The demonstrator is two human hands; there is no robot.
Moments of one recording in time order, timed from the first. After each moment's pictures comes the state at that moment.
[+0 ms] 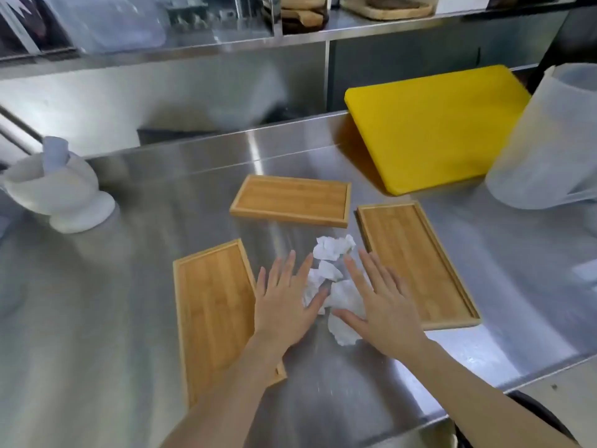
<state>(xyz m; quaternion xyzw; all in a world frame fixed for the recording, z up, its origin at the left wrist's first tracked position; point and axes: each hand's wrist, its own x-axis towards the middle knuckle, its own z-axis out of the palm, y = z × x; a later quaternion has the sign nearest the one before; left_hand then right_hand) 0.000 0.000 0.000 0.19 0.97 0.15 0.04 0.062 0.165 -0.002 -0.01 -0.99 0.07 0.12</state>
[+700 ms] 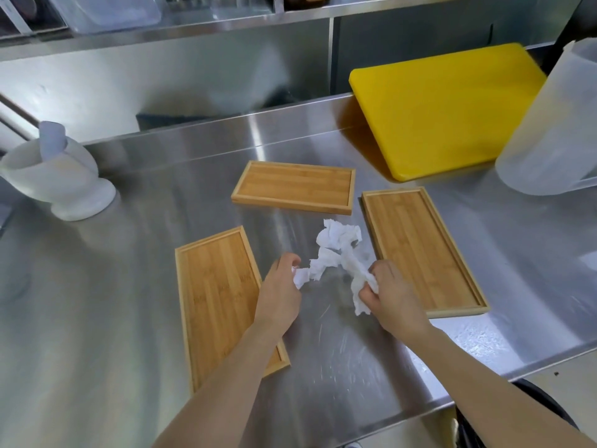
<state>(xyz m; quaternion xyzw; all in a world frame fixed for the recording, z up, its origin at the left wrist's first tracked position) -0.002 -0.006 0.006 0.09 0.93 0.35 0.07 0.056 0.171 -0.004 -0.10 -0.96 0.27 0.05</state>
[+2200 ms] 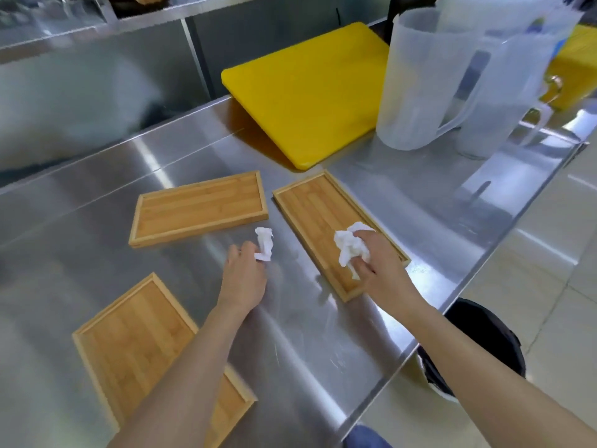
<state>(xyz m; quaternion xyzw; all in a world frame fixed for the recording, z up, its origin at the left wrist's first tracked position) -0.058 0.054 0.001 0.25 0.92 0.28 0.12 0.095 0.208 0.030 -0.22 -0.85 0.44 0.19</state>
